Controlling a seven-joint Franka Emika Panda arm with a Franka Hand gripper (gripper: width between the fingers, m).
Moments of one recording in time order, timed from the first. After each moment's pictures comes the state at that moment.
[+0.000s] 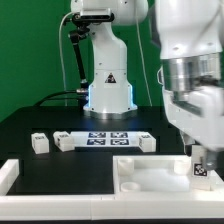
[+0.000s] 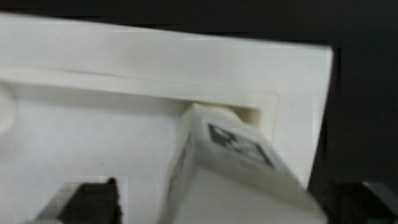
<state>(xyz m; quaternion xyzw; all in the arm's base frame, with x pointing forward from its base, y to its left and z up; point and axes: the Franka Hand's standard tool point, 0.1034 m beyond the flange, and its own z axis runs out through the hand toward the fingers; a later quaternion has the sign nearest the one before) 0.625 0.122 0.071 -0.79 0.61 0.01 0.07</state>
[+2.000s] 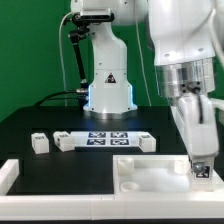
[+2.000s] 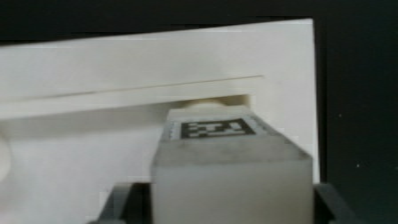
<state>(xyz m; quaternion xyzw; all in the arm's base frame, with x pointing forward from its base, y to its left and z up) 0.629 0.111 0.064 -0.64 0.76 0.04 0.09</state>
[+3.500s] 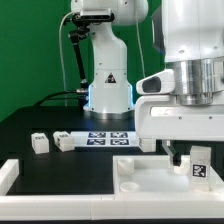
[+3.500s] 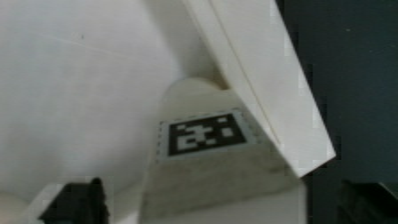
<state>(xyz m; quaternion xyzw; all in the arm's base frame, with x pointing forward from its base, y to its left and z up) 0.633 0.117 0.065 -0.96 0.27 -0.04 0.06</state>
